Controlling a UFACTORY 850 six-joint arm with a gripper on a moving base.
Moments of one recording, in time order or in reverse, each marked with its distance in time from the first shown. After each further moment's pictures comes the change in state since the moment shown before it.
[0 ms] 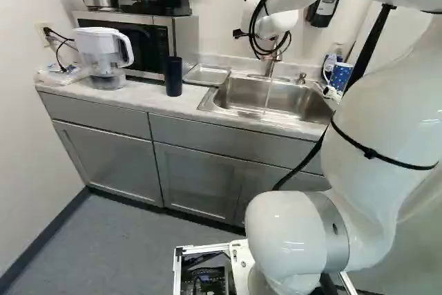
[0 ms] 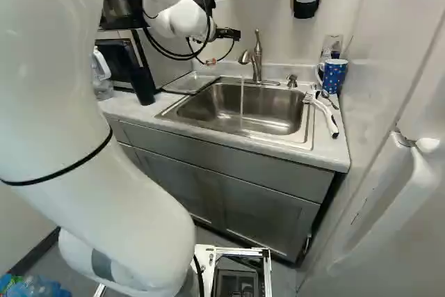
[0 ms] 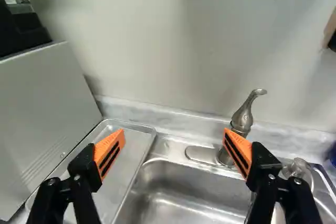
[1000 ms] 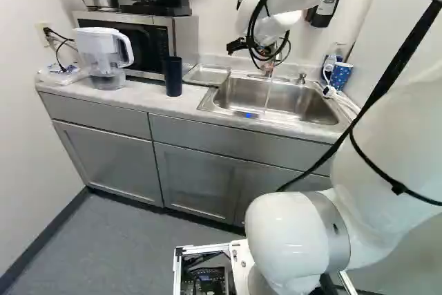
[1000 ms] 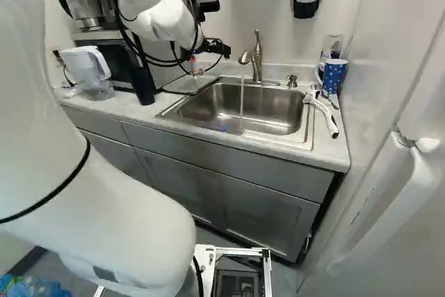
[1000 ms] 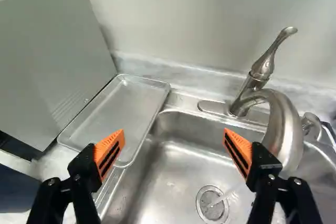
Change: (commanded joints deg) arm 2.4 7.3 7.1 0.0 -13.7 0.0
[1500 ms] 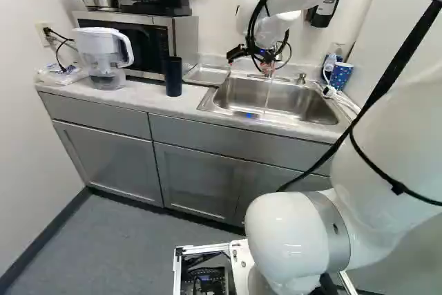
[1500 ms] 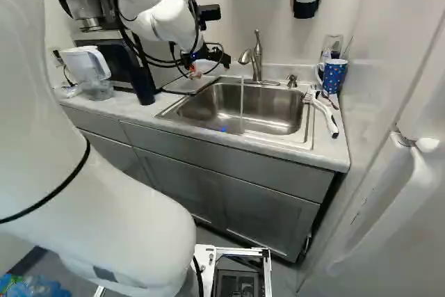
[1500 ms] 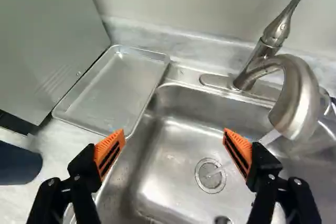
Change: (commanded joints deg) arm -0.1 0.0 0.0 0.0 -9.3 0.0
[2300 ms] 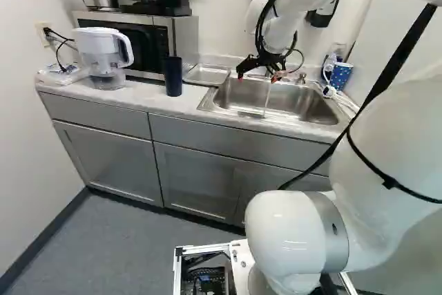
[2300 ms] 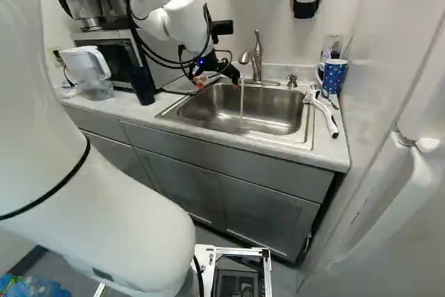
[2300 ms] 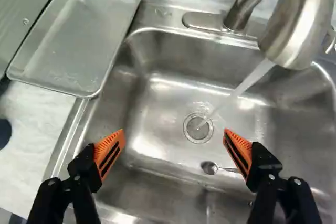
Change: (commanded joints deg) arm -5.0 -0.7 -0.6 0.0 -15.5 0.0
